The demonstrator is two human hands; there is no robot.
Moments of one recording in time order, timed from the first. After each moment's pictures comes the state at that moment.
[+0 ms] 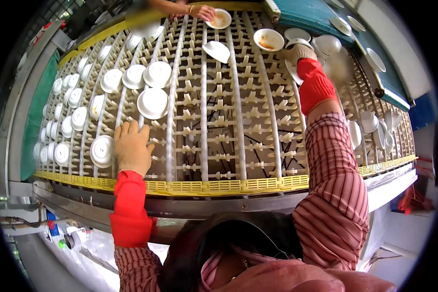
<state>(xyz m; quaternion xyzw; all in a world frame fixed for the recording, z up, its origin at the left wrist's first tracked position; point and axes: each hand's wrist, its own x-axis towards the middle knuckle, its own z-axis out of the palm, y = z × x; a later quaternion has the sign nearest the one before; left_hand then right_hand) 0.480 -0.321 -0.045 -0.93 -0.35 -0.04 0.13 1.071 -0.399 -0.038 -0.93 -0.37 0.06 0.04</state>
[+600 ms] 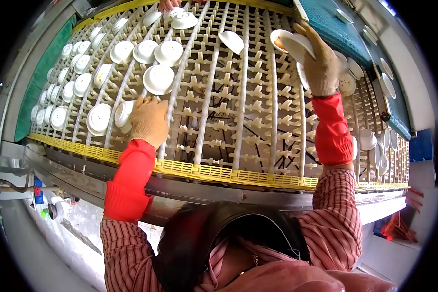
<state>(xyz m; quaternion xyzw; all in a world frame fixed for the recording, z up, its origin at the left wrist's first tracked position) 0.517 -0.334 -0.075 -0.92 -0.38 -0.03 0.05 0.959 -0.461 0.007 -0.62 -0.61 -0.30 0.39</state>
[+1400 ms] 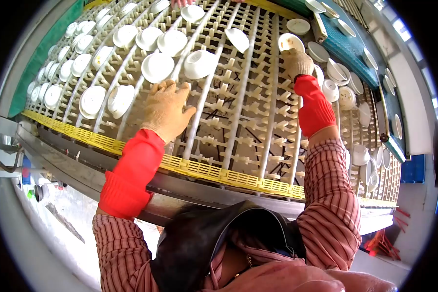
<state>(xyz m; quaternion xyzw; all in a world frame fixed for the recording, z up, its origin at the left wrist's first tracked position) 0.566 -0.372 -0.074 -0.92 -0.38 -0.10 0.01 1.041 -0.370 -0.092 -0.77 -0.60 -0.22 -0.02</state>
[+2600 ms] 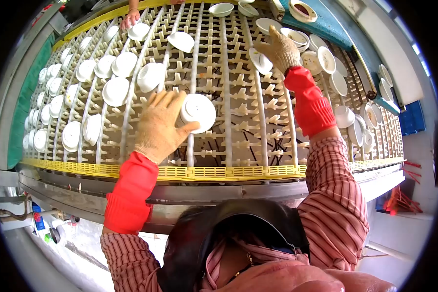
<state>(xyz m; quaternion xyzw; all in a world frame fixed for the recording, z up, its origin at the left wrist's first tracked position) 0.638 -0.432 -0.055 -0.95 -0.22 -0.20 -0.04 1.069 -0.479 -0.052 -0.82 -0.51 -0.17 0.22</state>
